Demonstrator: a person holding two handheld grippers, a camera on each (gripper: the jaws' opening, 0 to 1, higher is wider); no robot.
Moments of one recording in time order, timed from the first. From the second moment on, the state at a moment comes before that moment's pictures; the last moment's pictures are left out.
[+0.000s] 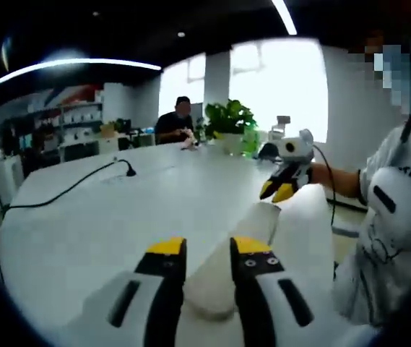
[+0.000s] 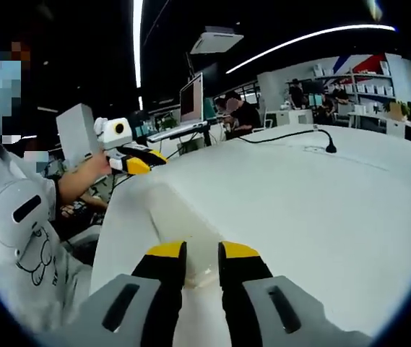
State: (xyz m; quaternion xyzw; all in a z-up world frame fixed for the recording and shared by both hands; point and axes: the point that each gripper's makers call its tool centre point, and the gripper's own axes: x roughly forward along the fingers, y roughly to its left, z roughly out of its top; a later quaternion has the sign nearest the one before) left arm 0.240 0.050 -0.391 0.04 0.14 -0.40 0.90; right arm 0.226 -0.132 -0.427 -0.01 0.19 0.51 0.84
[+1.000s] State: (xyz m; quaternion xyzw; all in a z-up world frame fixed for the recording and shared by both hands) left arm 0.216 0.053 -0.412 0.16 0.19 -0.38 0.89; right arm 0.231 -0.111 -0.412 0.01 0.14 0.47 0.87
